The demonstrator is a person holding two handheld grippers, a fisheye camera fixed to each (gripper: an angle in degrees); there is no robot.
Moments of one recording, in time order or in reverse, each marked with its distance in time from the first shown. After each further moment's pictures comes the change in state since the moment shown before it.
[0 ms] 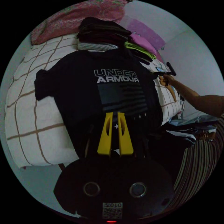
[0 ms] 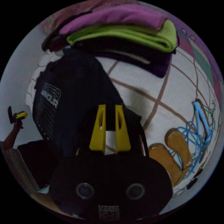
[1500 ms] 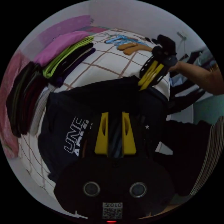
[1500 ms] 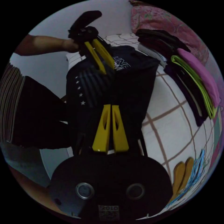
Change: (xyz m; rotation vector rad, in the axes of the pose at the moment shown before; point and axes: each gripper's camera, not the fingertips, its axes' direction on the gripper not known) left arm 0.297 -0.232 0.204 -0.174 -0.152 0.858; right arm -0.145 0.157 0.049 0.208 -0.087 -0.638
